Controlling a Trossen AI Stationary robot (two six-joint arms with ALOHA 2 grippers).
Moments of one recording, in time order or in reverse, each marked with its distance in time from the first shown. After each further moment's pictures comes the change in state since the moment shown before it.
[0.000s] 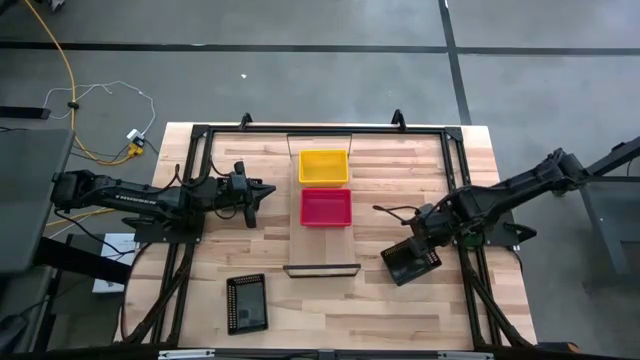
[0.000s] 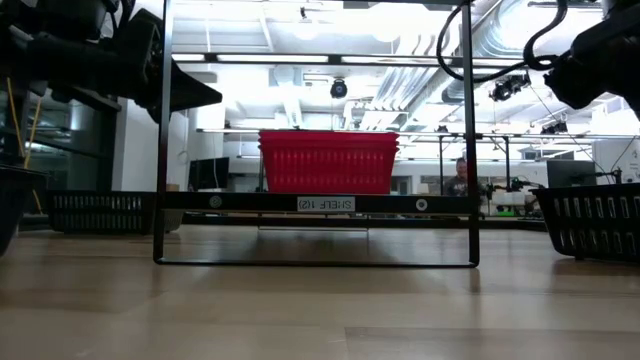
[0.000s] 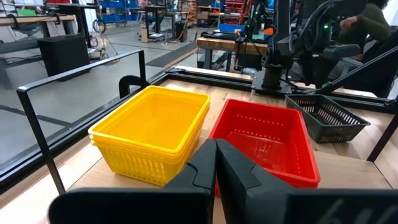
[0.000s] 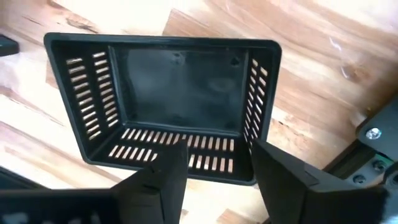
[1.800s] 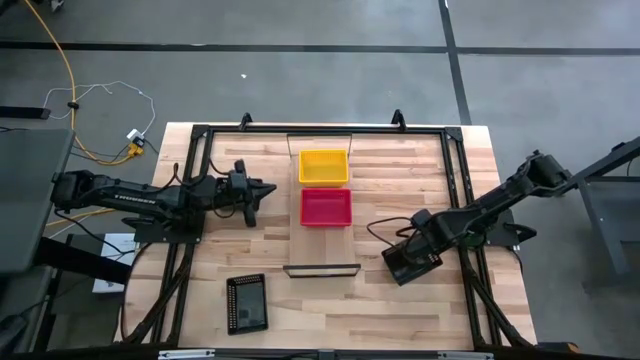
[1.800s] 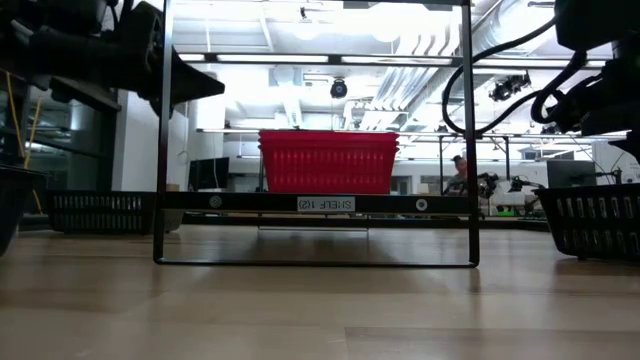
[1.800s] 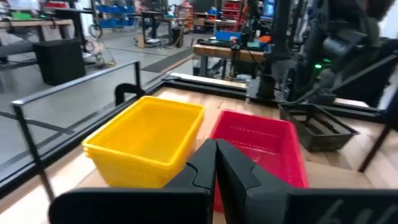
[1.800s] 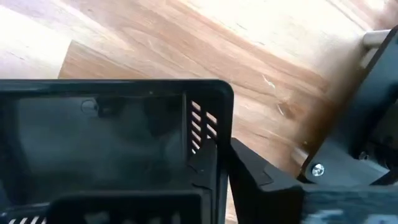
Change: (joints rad) left arm -0.003 -0.008 0.024 -0.004 0.017 -0.008; right arm 0.117 0.294 0.001 -0.060 0.203 0.089
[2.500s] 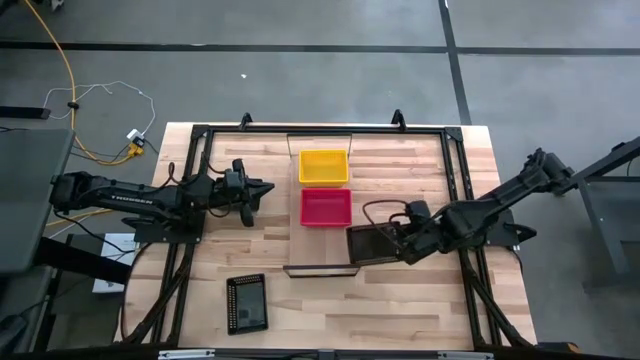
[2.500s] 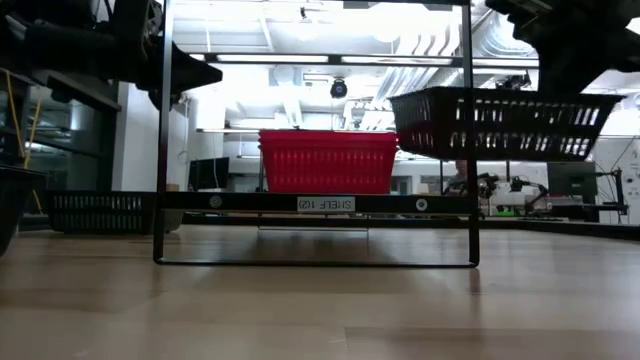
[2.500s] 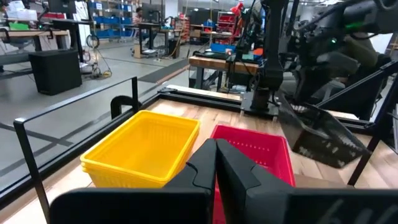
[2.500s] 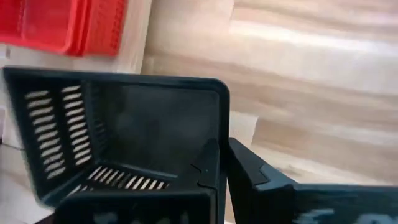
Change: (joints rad) left arm 0.000 -0.050 0.005 -0.004 0.009 0.000; right arm 0.039 -0.048 0.278 0.066 0.332 0.299
